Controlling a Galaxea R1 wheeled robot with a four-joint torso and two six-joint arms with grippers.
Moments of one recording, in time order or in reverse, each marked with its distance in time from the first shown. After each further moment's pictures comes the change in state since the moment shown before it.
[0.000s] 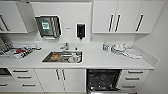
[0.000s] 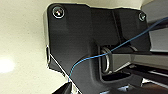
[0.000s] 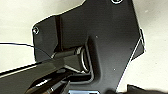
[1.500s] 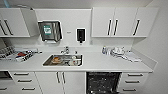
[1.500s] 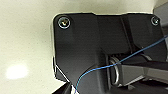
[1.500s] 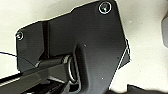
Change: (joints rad) left arm 0.001 0.196 -0.304 0.000 -0.002 0.000; right arm -0.015 0.152 -0.285 -0.001 -0.009 0.000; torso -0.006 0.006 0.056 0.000
